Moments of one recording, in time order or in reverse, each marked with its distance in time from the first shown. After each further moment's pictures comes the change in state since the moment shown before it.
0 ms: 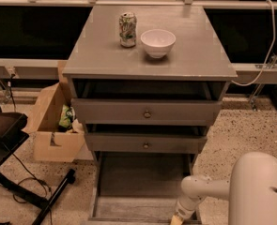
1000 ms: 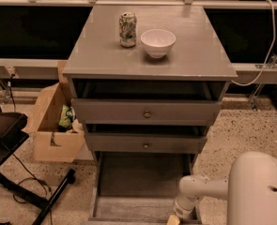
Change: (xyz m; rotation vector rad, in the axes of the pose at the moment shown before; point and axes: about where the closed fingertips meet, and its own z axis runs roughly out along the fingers) arm 0.002 0.003 0.004 -0.006 0.003 0.000
